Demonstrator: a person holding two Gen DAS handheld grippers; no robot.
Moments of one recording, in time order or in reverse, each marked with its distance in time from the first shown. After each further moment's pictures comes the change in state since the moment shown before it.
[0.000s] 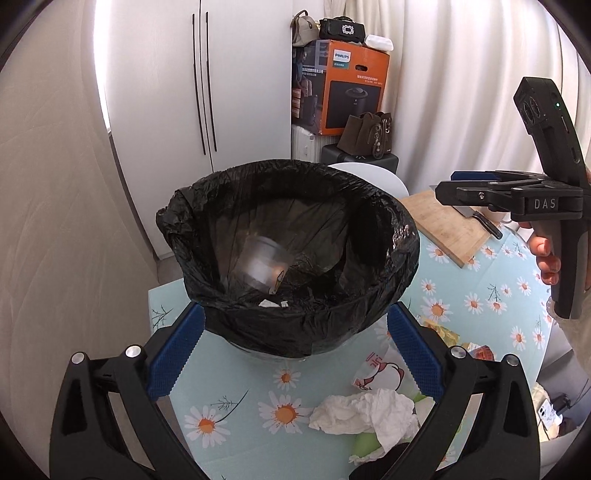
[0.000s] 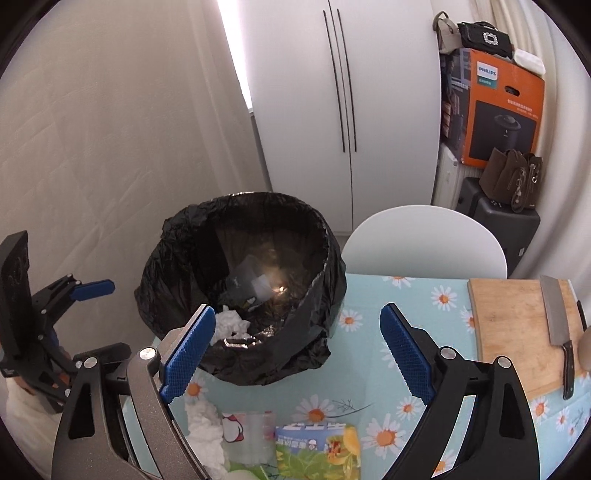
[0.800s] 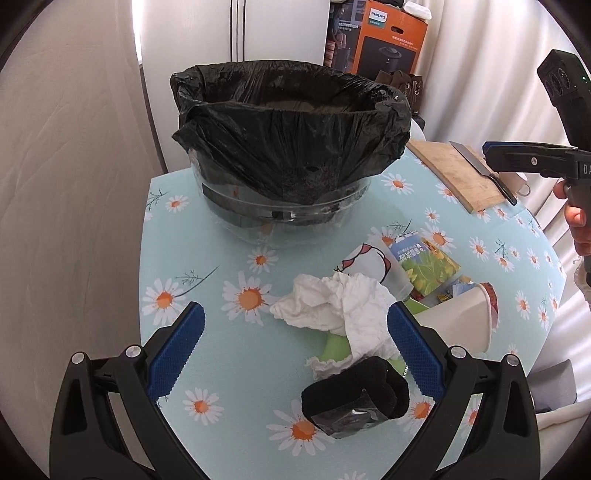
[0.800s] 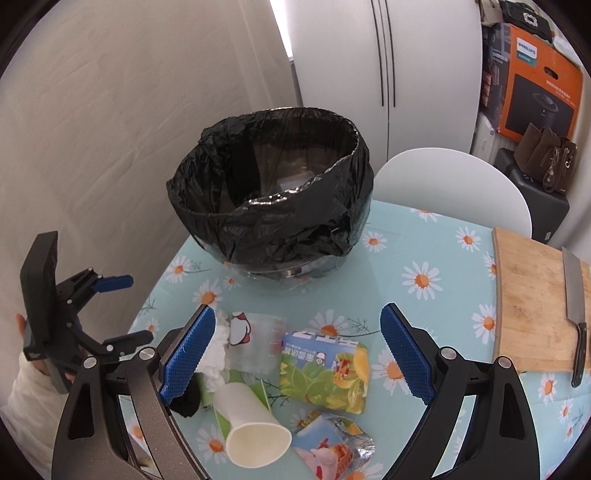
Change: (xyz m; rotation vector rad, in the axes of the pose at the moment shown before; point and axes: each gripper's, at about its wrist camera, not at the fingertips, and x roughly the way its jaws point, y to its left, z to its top) left arm -0.001 -0.044 -0.104 -0.161 0.172 0.075; right arm -0.013 -0.006 -0.070 -0.111 0.195 0.141
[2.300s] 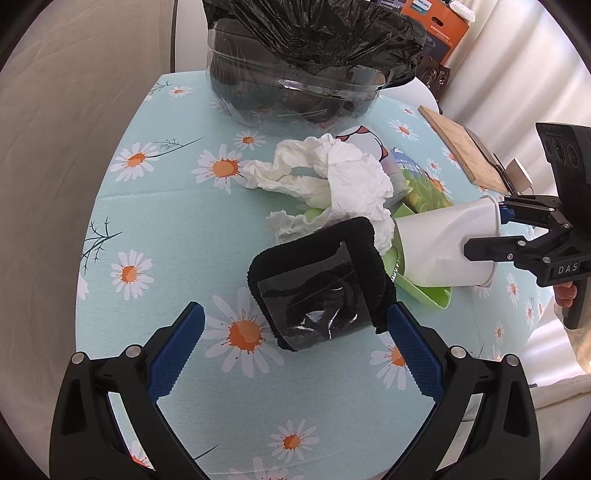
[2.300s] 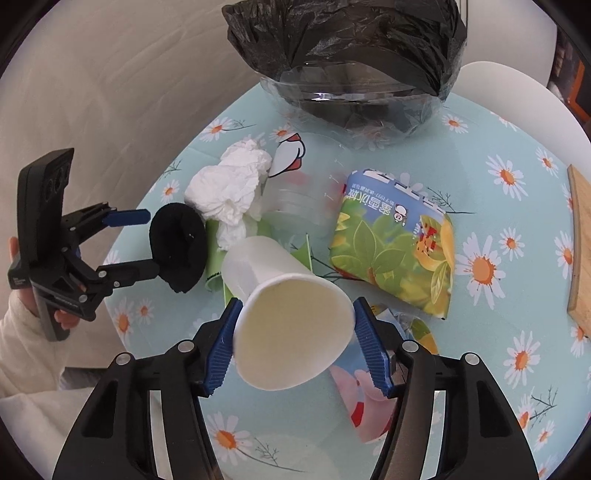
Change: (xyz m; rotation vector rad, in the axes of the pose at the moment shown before) left arm 0.024 -0.015 -0.085 -0.215 0.122 -0.065; right arm 0.064 0.029 -0.109 -0.164 0.300 0.152
